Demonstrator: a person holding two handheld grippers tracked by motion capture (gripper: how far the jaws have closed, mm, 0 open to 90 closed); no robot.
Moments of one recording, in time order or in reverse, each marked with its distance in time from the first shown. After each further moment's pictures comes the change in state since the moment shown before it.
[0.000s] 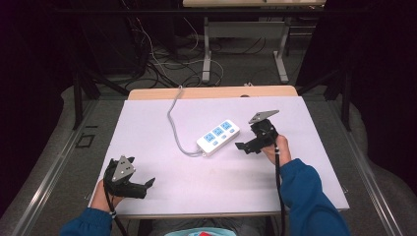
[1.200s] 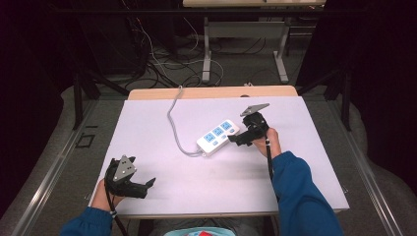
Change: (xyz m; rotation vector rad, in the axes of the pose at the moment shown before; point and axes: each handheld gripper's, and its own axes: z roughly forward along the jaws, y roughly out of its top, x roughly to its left) left arm 0.000 0.000 0.003 0.006 -0.011 0.009; right arm -0.009 0.019 0.029 -0.029 -0.010 0.009
